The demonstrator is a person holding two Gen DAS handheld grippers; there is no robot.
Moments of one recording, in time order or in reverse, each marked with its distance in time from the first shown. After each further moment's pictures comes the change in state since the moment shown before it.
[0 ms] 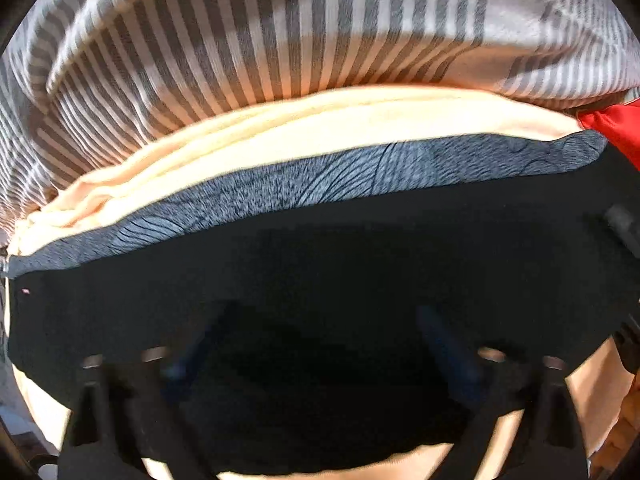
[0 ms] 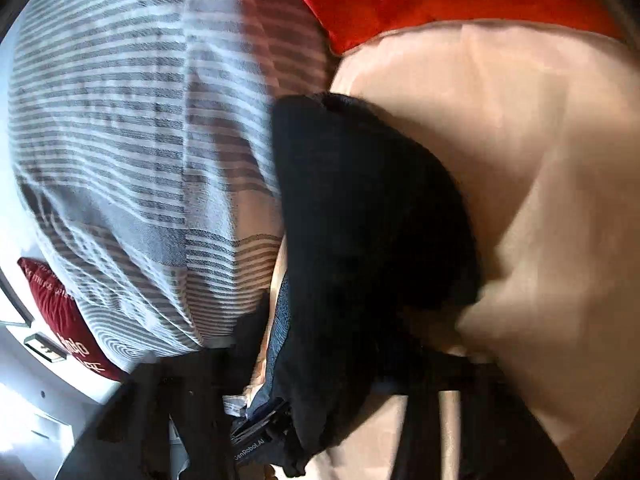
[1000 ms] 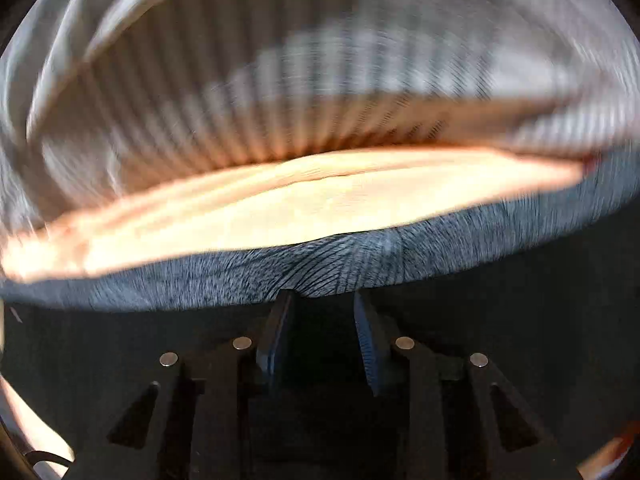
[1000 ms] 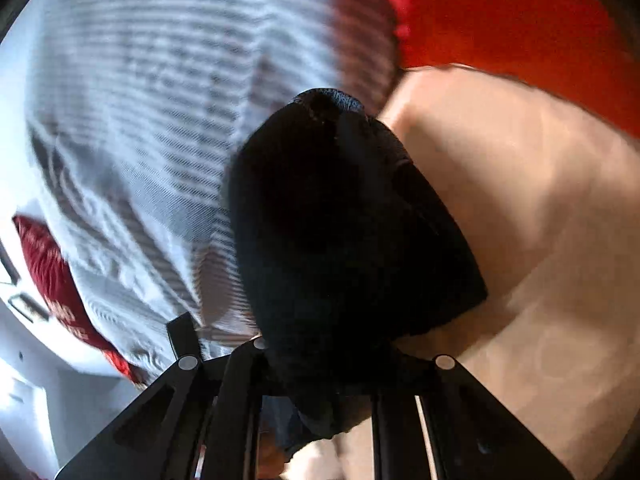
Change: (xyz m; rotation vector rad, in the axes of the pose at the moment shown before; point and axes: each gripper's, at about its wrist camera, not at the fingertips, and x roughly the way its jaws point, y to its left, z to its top) left arm 0.014 -0.038 0.052 0.025 -0.141 0.042; right arm -0.001 0.059 -0.003 -0.189 0.020 -0.049
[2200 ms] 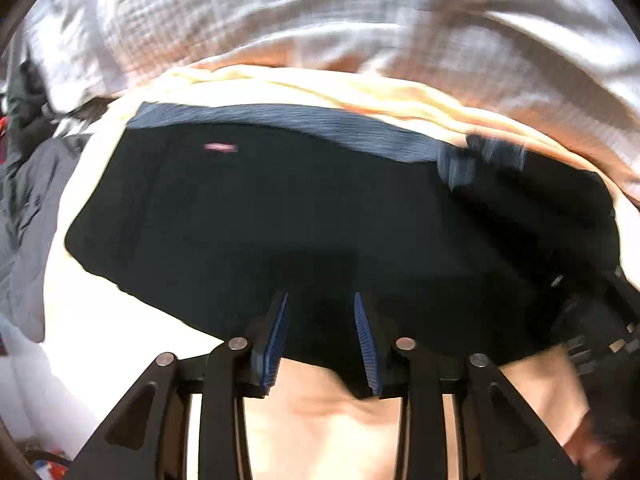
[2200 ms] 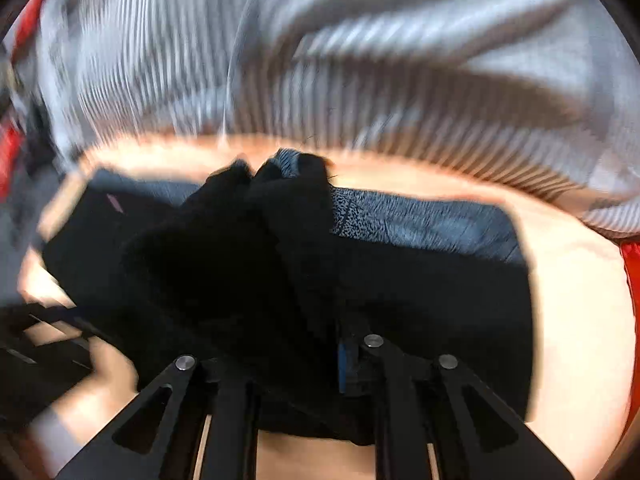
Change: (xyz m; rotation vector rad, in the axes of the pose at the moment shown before) left arm -0.048 0.306 -0.125 -0.363 0.159 0.062; right arm 0.252 0.189 -0.262 -1.021 0.262 -0.675
